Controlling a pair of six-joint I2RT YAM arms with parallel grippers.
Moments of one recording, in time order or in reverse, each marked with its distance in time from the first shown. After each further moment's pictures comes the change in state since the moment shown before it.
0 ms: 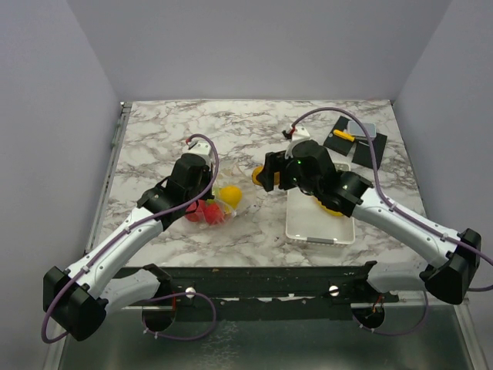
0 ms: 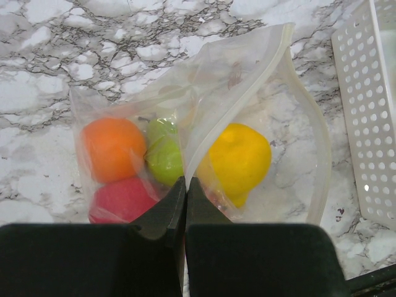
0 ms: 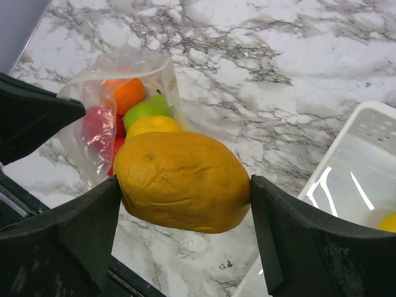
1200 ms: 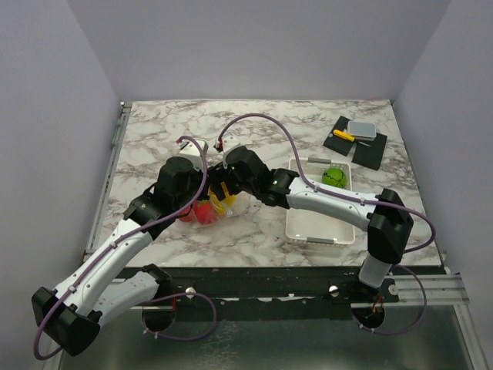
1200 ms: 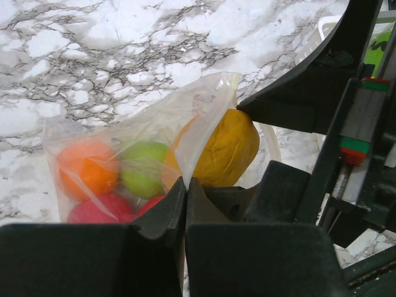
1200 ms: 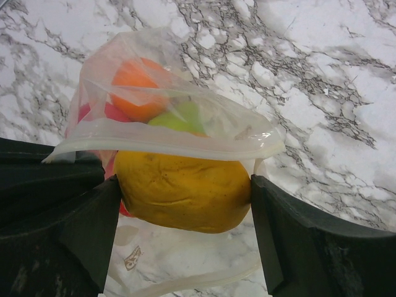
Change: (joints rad) left arm 0.008 -0.122 -0.013 0.022 0.074 0.020; right arm 0.174 0.477 0.257 0.167 0.015 -0.153
